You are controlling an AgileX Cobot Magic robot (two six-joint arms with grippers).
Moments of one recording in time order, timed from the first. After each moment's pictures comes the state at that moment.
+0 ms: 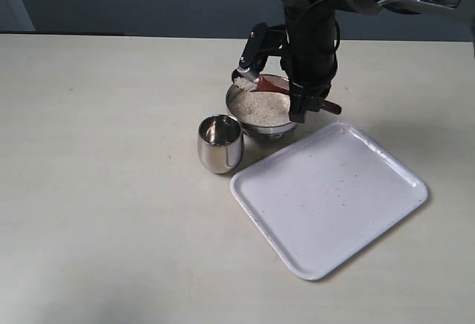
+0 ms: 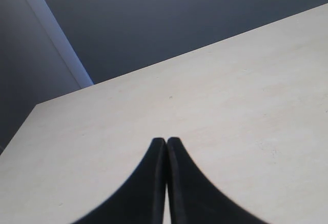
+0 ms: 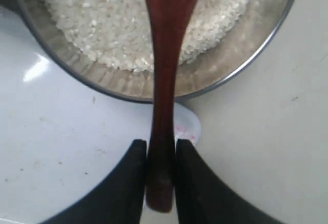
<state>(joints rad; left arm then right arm) -0.23 0.00 0.00 0.27 0.26 0.04 0.66 2.14 -1.75 -0.28 1.22 -0.61</state>
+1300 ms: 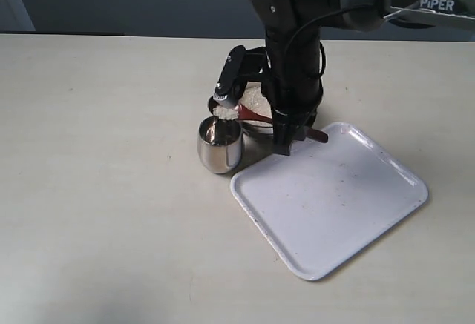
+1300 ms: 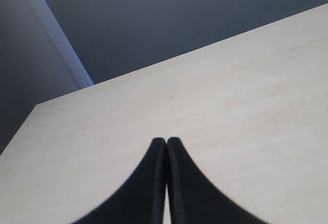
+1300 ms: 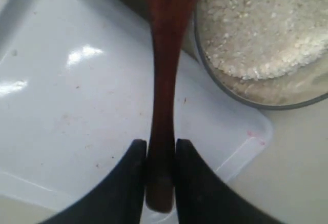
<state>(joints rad) -0.23 0.00 0.00 0.27 0.26 0.04 0.79 2.03 -1.59 -0.23 1.22 -0.57</state>
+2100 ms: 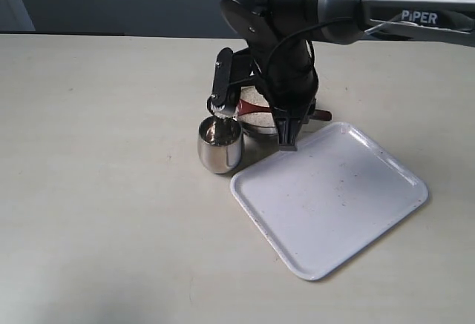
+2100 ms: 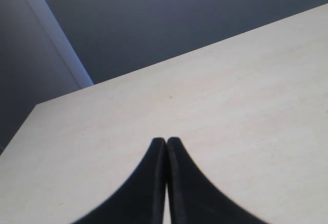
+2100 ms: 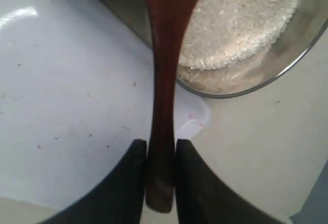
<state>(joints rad) -0.23 0.00 0.00 0.27 0.26 0.04 0.86 2.03 -1.59 -0.46 1.22 -0.54</state>
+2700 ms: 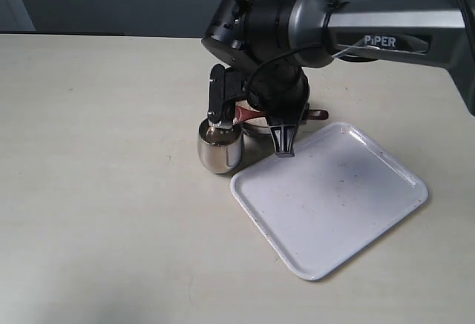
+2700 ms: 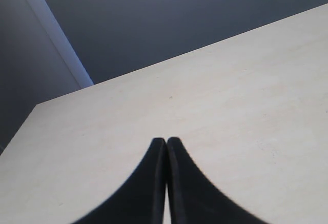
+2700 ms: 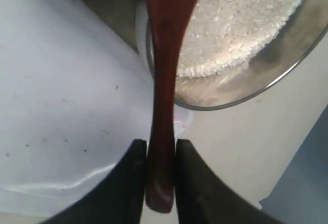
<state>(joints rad) -0.23 0.00 0.00 0.27 0.26 0.04 0.90 2.09 -1.59 -0.58 1.22 -0.48</state>
